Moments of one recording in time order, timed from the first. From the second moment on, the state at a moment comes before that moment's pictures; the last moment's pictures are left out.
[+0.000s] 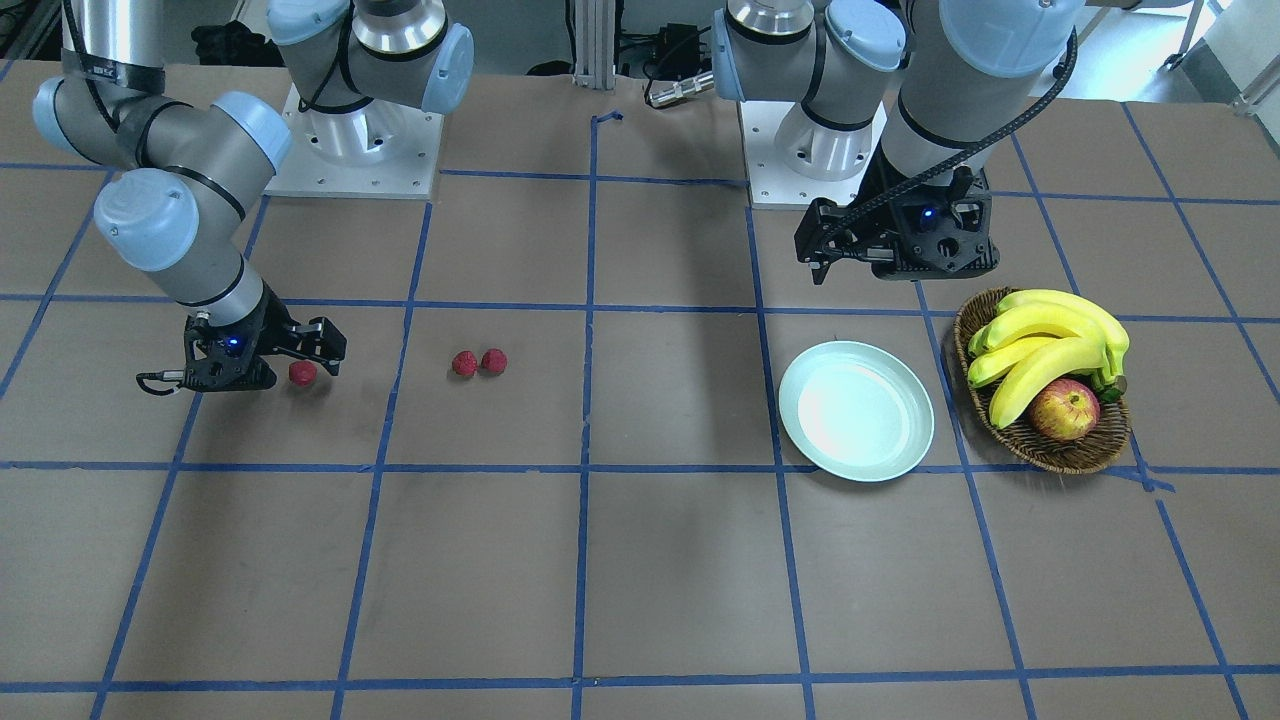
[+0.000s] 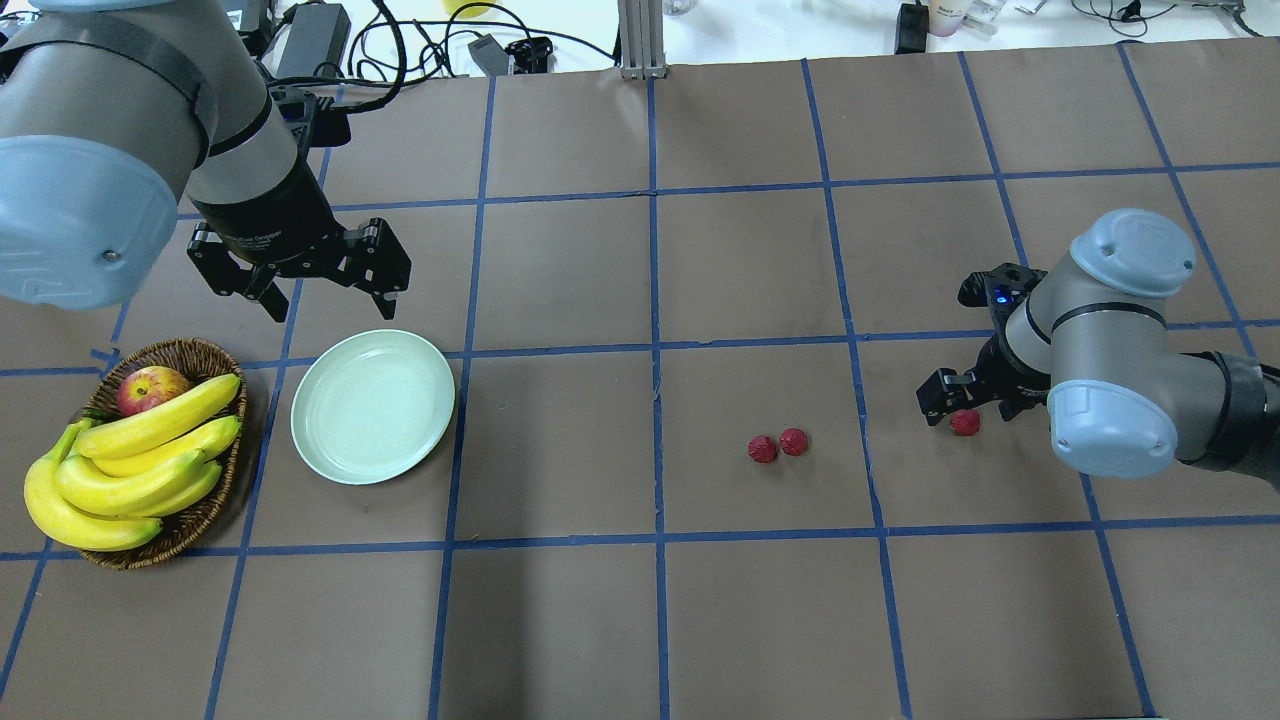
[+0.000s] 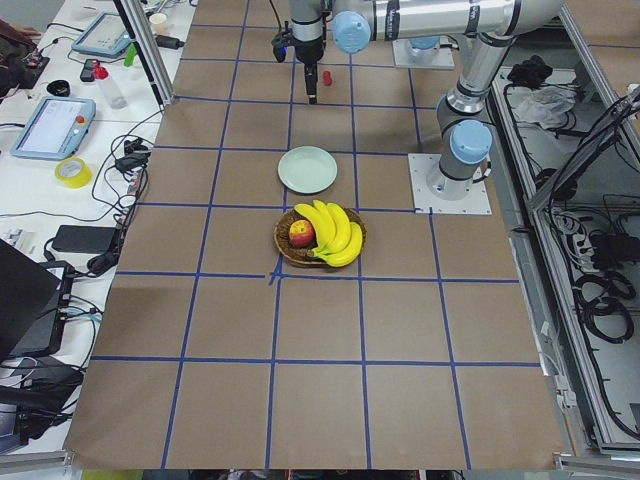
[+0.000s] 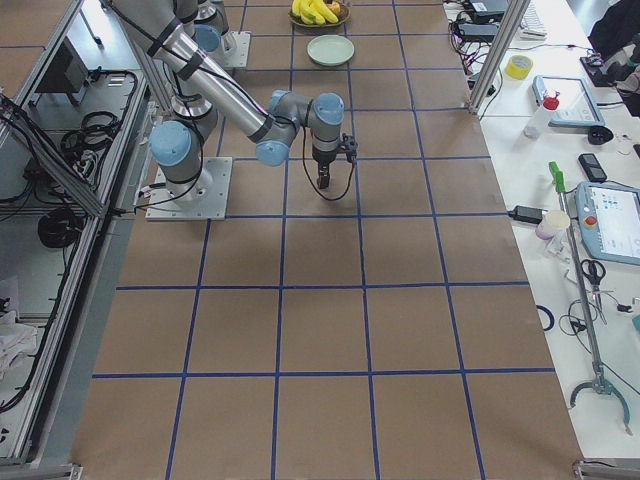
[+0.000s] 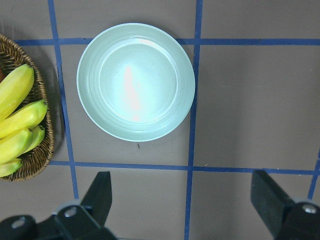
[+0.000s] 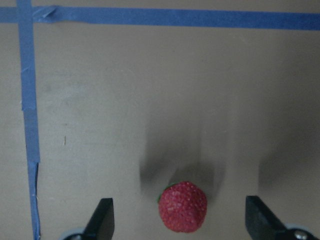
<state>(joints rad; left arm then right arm) -1.56 -1.56 -1.70 -1.54 1.64 -0.02 1.28 -1.41 2.24 -2.35 -1.53 -0.34</state>
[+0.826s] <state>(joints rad) -1.56 -1.56 -1.70 -1.53 1.64 -0.01 1.27 -1.38 2.24 -2.36 -1.57 -0.34</state>
